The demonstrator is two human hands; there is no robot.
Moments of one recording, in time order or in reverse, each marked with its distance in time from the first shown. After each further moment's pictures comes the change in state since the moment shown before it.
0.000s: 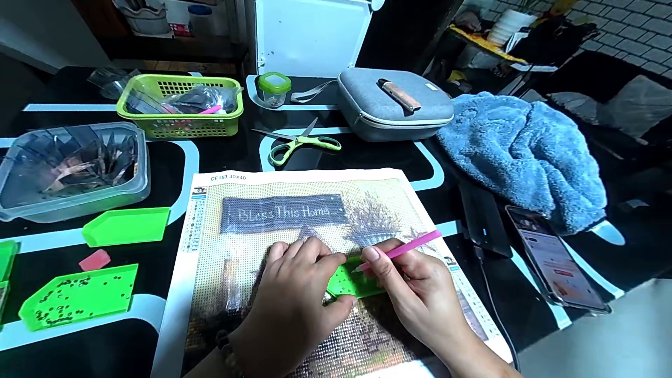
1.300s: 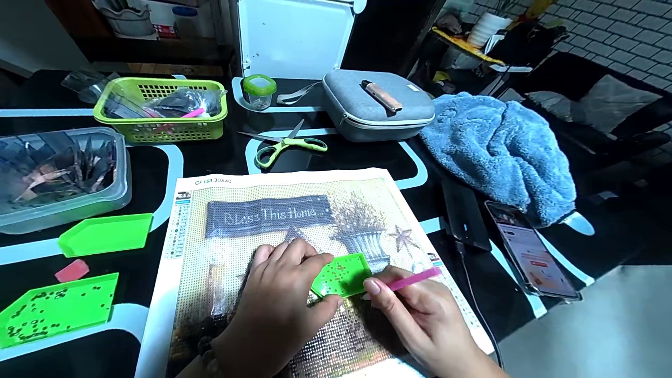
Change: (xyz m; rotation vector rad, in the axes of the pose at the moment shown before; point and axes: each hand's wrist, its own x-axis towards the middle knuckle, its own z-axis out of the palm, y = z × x) left_hand -0.001 -0.003 0.001 0.006 -0.001 0.015; right_hand -0.028 0.001 -0.023 -0.041 -0.094 -0.081
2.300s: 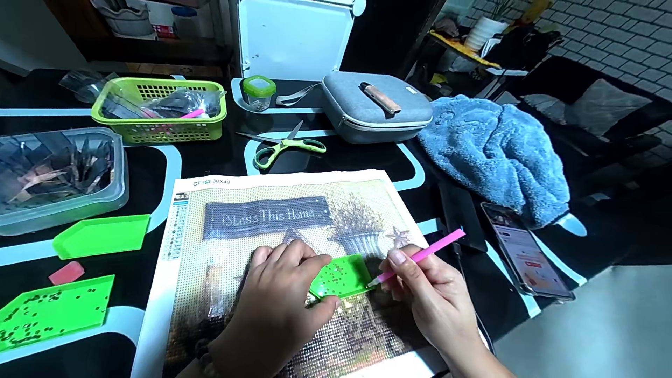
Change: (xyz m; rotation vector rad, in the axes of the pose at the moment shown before) left_hand 0.001 0.001 0.001 0.006 0.011 0.002; right_hand 0.009 0.002 -0.004 0.345 0.208 0.224
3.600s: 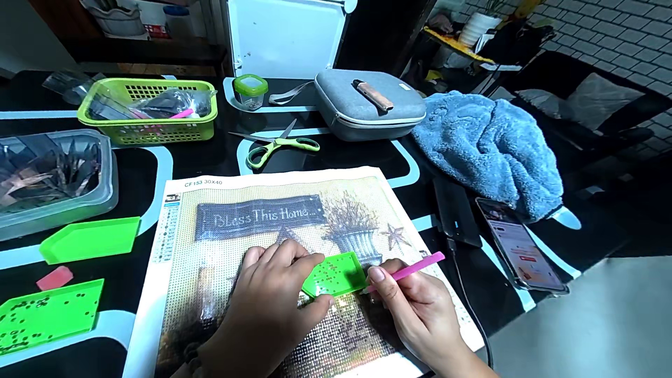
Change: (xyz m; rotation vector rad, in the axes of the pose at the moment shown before) left_hand -0.001 0.000 -0.001 0.021 -0.011 -0.007; right_hand -0.015 0.013 -0.001 -0.244 -0.086 -0.182
